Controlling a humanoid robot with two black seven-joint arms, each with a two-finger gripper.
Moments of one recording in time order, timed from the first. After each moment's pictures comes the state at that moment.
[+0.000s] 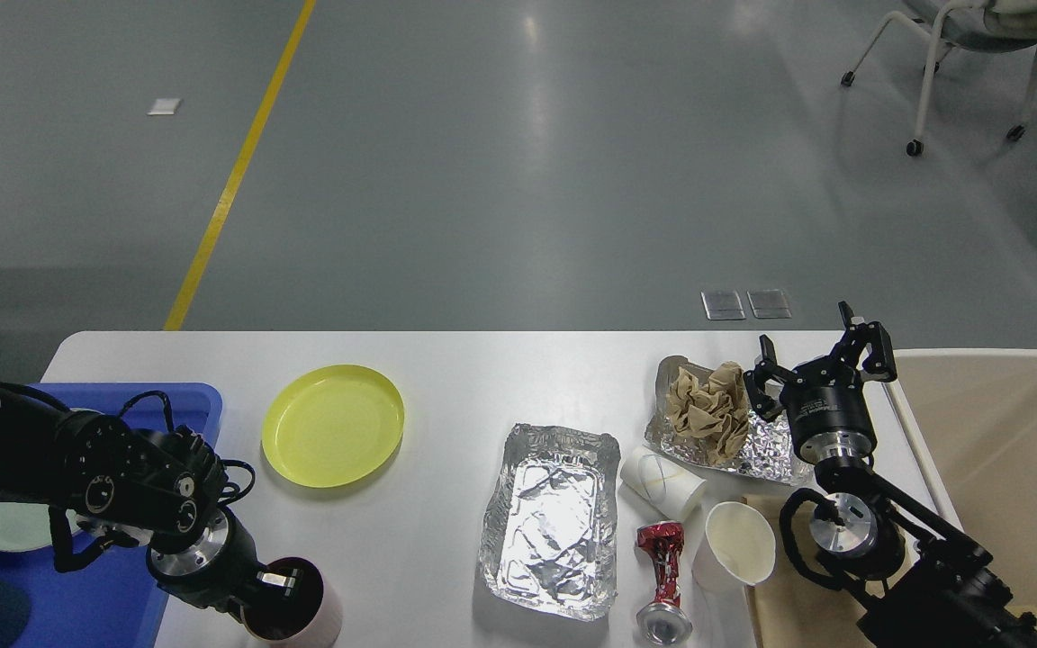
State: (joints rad) left arm -1.44 0.35 1.12 -1.35 0.37 -0.33 0.05; right arm 0.37 -0.20 0.88 0.85 -0.01 0.12 0.60
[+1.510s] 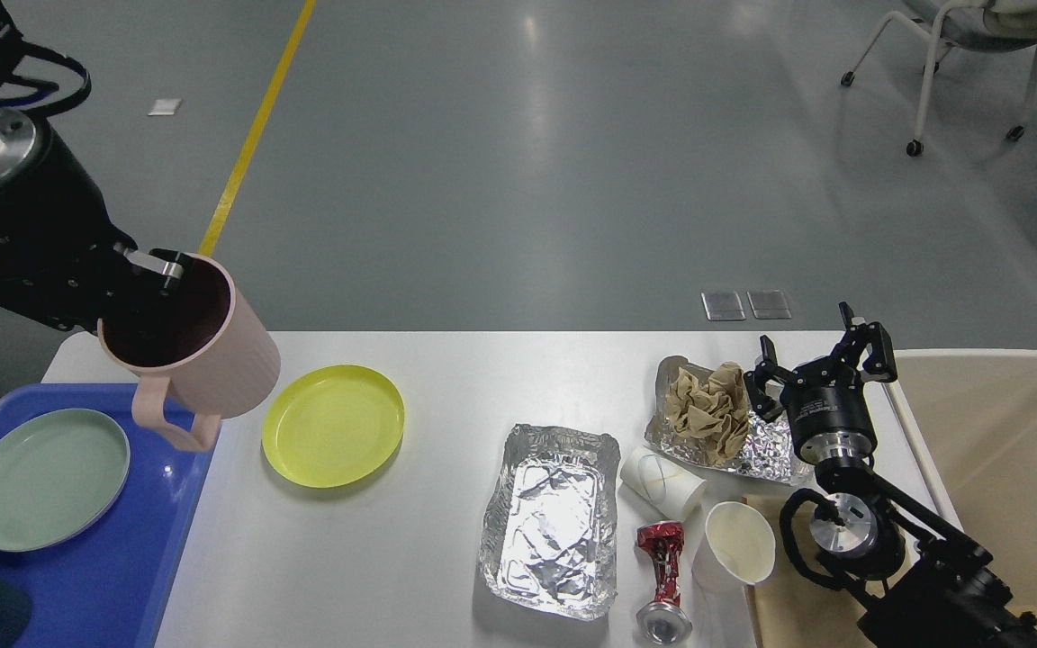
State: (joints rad) left arm -2.66 0.35 1.51 -1.60 0.07 -0.96 -0.04; right arm 0.37 -0.20 0.88 0.84 -0.01 0.12 0.60
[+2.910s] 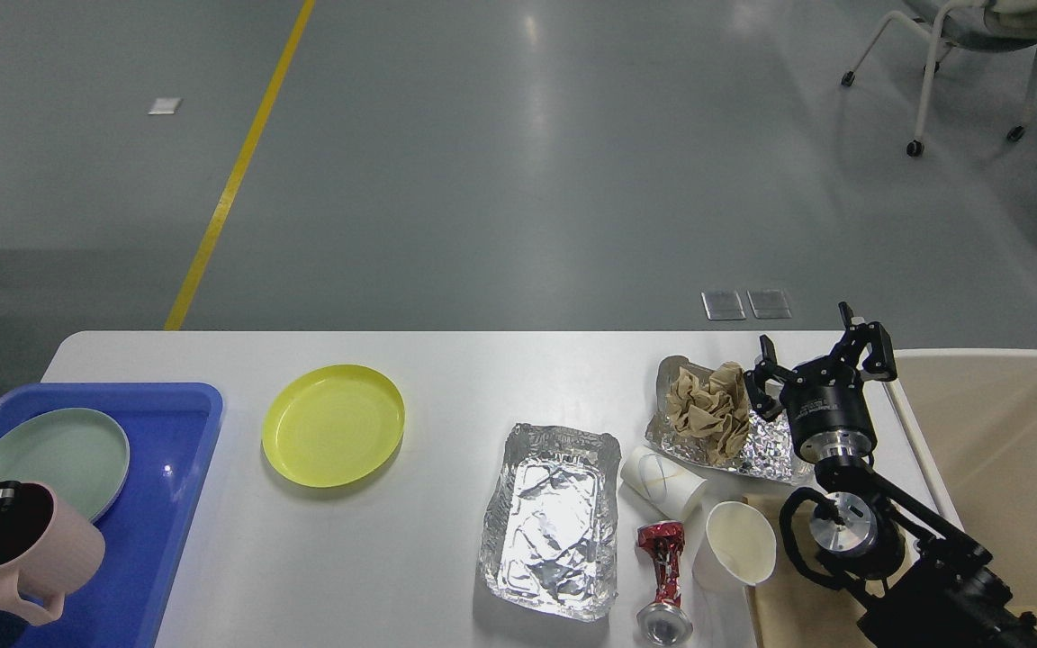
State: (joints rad) left arm -1.33 0.88 0.95 -0.84 0.62 -0.88 -0.17; right arm 0.37 -0.20 0.88 0.85 -0.01 0.12 0.60
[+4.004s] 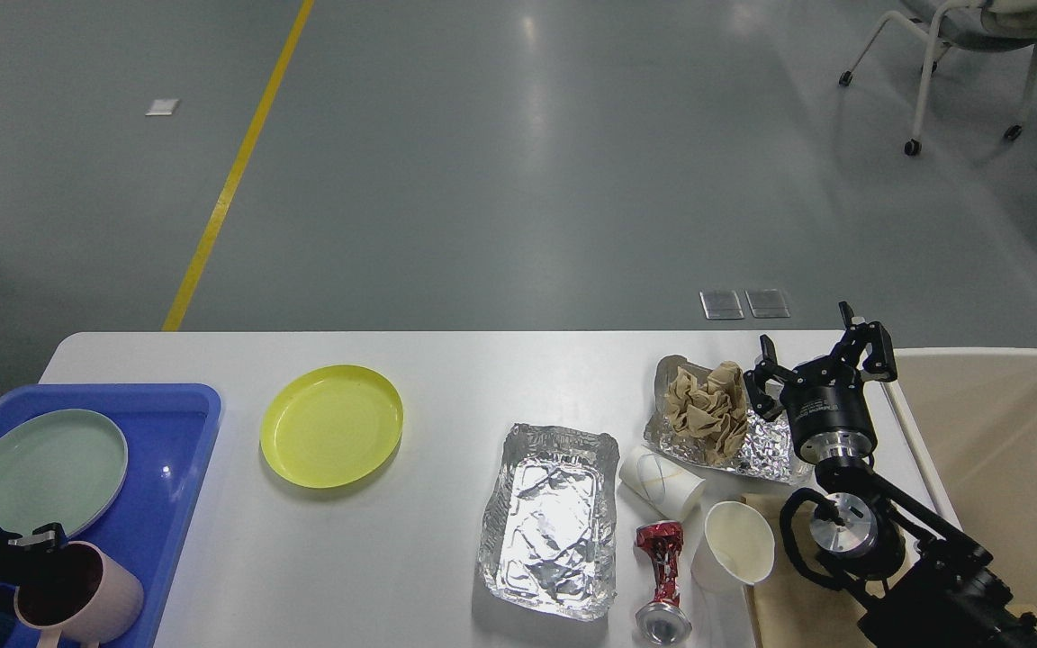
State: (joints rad) left arm -1.10 0.80 0.87 -0.76 0.53 -0.71 -0.19; right arm 0.37 -0.20 0.88 0.85 -0.01 0.12 0.60
